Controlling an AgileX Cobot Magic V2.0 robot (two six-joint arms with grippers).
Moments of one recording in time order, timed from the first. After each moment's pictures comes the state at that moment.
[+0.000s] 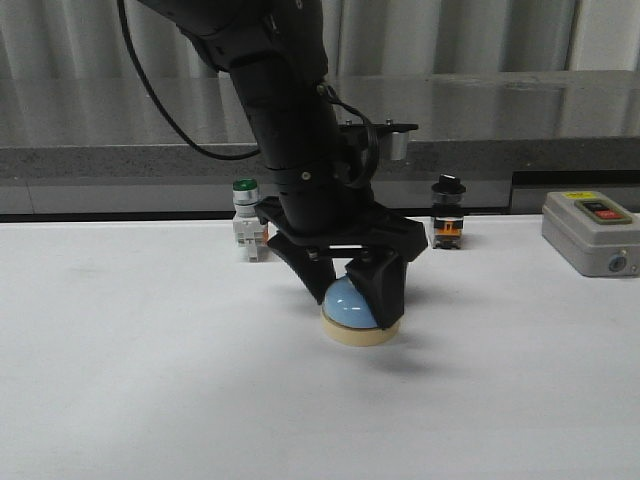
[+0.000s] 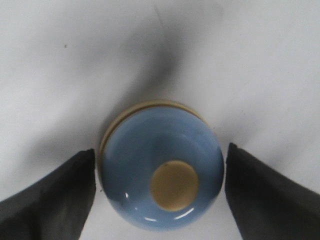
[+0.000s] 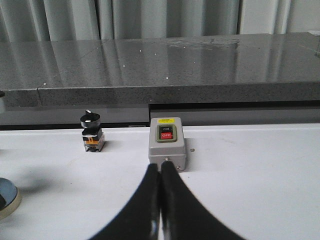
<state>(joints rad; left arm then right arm) -0.67 2.19 -1.71 -0.24 0.88 0.23 0.02 -0.01 0.03 -0.02 0.07 0.07</state>
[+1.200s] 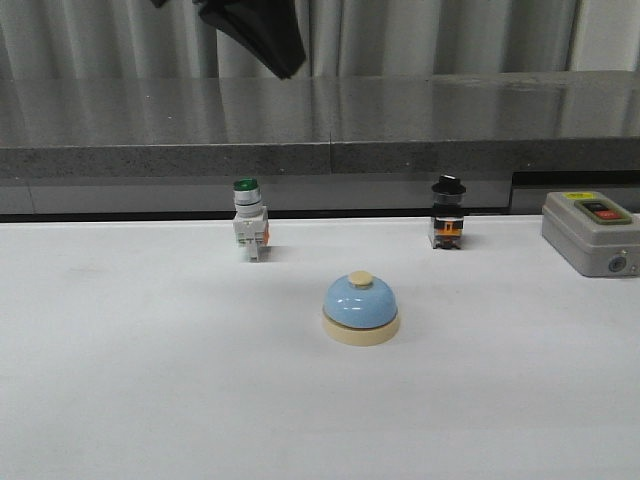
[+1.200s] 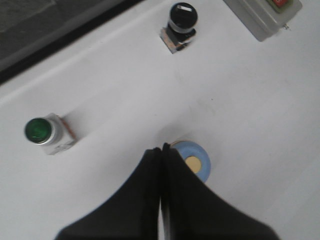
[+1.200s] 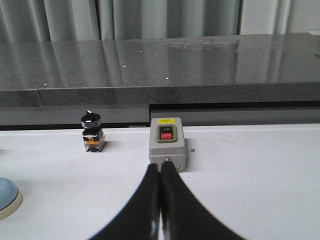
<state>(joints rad) -0.52 1.80 -1.71 -0.25 0.93 0.13 0.02 -0.01 0.03 -0.02 0.07 0.07</state>
